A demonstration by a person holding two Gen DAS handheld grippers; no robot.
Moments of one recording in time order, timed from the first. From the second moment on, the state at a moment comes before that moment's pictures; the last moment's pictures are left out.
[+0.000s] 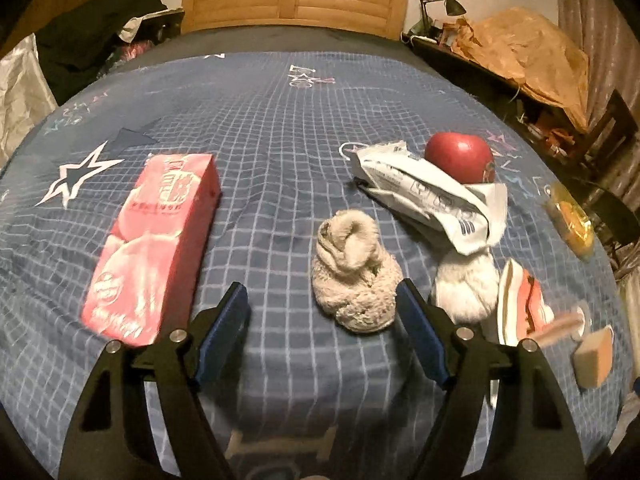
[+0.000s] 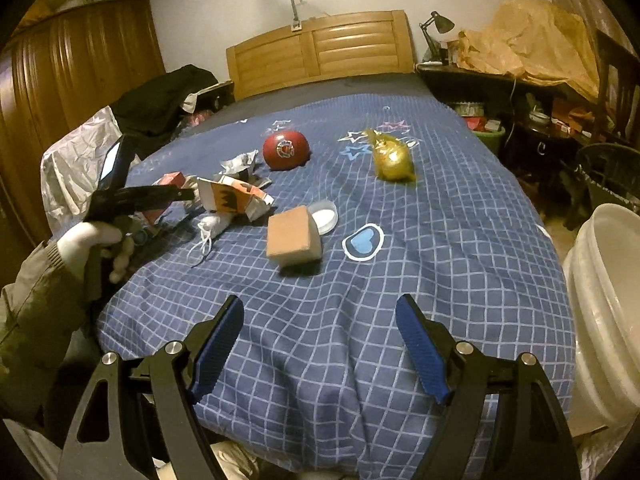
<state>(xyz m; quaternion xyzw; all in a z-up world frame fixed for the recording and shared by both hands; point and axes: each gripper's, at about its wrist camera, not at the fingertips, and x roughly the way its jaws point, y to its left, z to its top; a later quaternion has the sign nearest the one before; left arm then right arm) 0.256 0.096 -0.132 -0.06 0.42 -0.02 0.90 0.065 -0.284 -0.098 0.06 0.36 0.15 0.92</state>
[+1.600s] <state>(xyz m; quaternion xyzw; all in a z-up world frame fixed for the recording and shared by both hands) 0.226 0.103 -0.150 -0.09 0.41 -0.13 0.90 0.257 -0.095 -0.110 -0.21 0.42 0.32 0.82</state>
